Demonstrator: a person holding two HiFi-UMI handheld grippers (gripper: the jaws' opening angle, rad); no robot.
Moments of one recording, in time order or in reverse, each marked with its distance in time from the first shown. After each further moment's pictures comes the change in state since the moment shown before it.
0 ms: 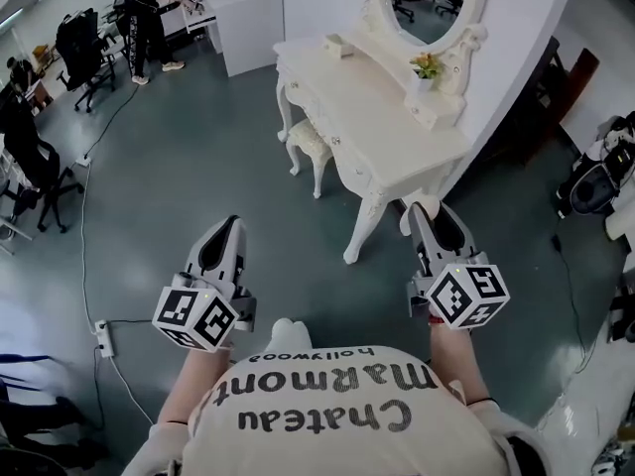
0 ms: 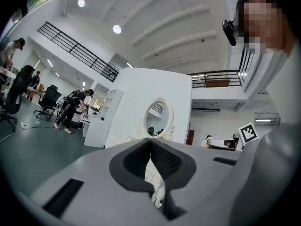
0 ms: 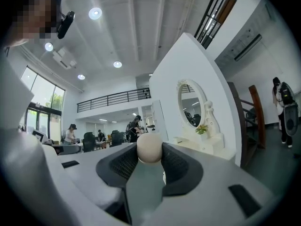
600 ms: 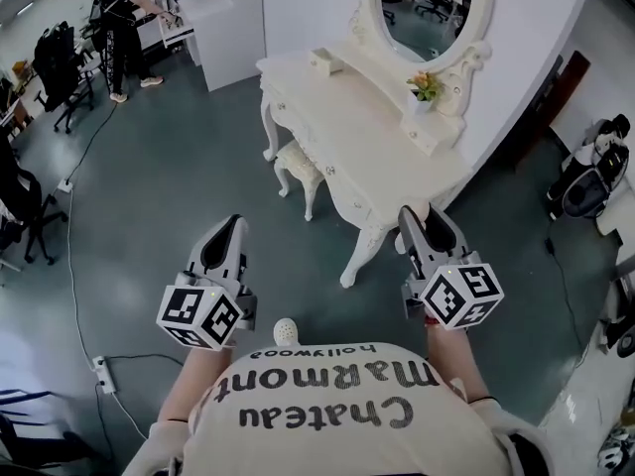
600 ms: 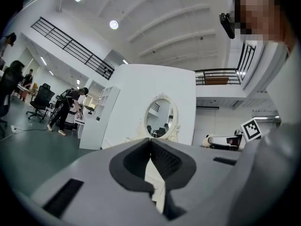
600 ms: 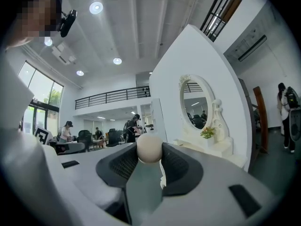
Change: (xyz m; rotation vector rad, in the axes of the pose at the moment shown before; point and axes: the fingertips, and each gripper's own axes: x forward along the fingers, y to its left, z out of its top) left arm 0.116 0.069 0.020 0.027 0.026 -0.046; right arm 0.115 -0.010 0.011 -0.030 0.017 -0.016
